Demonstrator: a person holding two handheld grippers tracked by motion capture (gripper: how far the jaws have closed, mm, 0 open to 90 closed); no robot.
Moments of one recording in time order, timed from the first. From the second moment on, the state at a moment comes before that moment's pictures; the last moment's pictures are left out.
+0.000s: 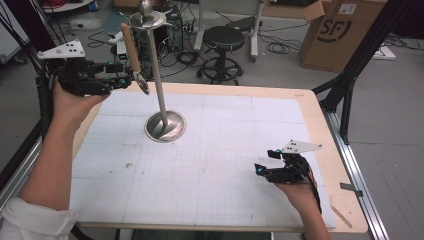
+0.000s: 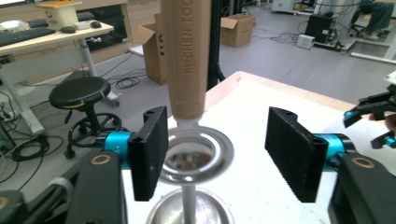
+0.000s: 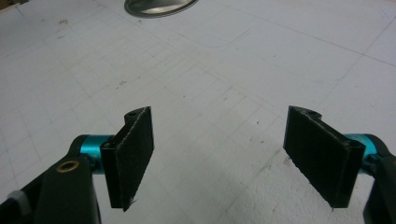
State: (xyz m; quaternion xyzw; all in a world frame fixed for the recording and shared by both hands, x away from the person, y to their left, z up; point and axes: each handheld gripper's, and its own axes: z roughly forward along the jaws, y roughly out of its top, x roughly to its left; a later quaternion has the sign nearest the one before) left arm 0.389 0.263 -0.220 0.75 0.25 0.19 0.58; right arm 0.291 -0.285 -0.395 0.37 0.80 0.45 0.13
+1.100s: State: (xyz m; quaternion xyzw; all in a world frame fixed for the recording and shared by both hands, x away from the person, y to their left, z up) left arm 0.331 0.239 -0.214 0.76 0.18 0.18 0.60; right arm 0.295 -0.280 -0.392 0.35 0.80 0.46 0.13
